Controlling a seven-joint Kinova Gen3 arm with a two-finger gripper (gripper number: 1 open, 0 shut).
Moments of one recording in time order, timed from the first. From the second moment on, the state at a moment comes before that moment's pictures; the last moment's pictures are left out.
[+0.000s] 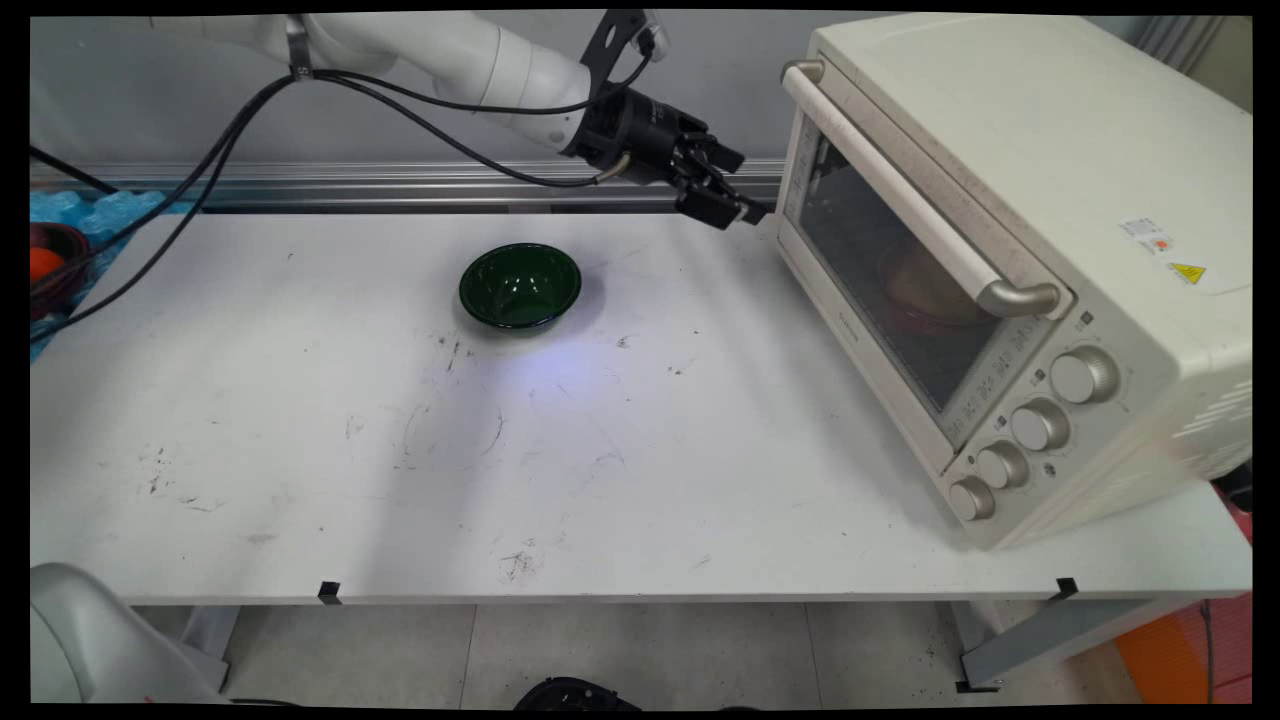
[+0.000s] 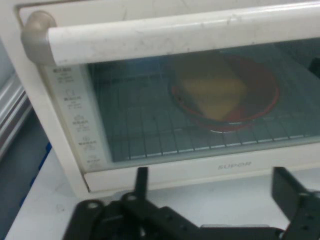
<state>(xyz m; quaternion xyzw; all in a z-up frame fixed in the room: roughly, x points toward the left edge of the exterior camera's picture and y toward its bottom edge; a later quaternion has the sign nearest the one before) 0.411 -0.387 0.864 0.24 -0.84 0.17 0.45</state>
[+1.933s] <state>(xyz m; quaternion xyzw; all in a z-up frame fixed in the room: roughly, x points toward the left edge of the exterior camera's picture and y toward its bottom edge) 0.500 -0.279 0.958 0.28 -0.87 0.11 0.39</state>
